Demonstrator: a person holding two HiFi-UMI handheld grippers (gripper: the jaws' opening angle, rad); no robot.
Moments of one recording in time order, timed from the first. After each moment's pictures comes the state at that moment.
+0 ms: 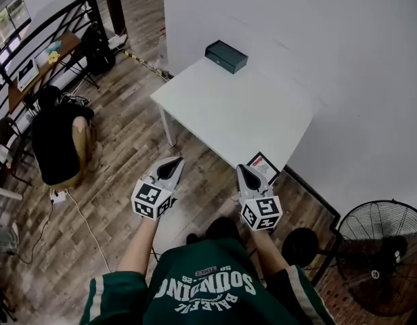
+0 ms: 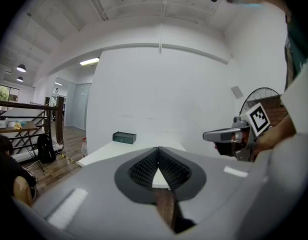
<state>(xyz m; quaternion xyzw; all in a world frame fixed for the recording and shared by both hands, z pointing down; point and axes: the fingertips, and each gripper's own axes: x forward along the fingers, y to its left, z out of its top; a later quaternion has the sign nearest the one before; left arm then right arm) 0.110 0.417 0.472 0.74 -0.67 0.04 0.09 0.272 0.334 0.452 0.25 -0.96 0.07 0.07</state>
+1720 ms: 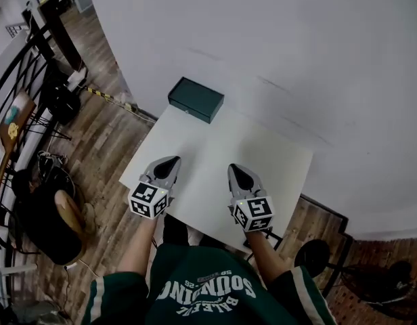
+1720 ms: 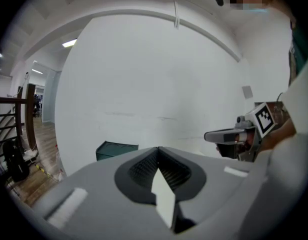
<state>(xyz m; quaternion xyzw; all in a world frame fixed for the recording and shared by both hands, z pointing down) -0.046 0.011 0.476 0.80 -0.59 0.06 0.12 0.116 -0.026 0.453 0.34 -0.93 0.10 0.07</state>
